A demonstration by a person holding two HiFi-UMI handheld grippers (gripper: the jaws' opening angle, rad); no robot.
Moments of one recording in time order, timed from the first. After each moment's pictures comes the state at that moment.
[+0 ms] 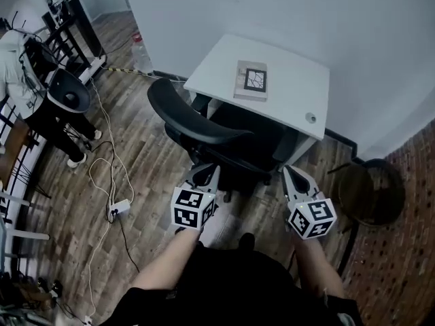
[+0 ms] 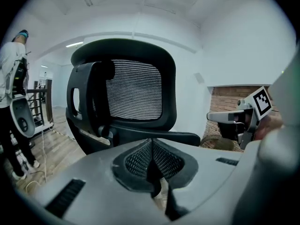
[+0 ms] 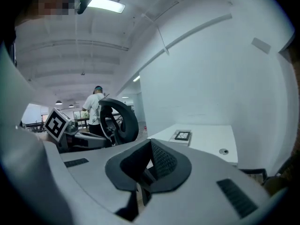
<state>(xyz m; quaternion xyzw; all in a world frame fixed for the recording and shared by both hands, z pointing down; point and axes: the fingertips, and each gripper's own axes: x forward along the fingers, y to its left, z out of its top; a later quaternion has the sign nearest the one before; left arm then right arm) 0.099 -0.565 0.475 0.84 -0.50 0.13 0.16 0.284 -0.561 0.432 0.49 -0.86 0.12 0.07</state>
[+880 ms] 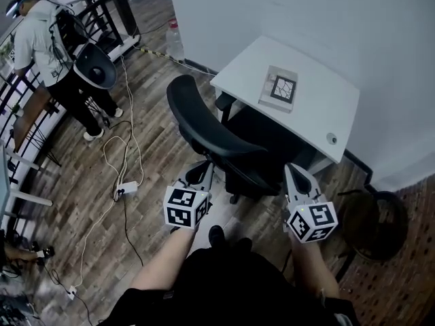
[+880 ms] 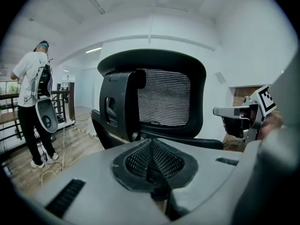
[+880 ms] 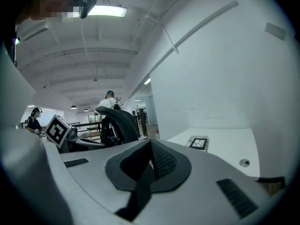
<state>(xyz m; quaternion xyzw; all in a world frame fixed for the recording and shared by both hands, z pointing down) 0.046 -0.582 0.465 0.77 -0.61 0.12 0.17 0.245 -0.617 0.409 0.41 -0.90 0.11 0.05</state>
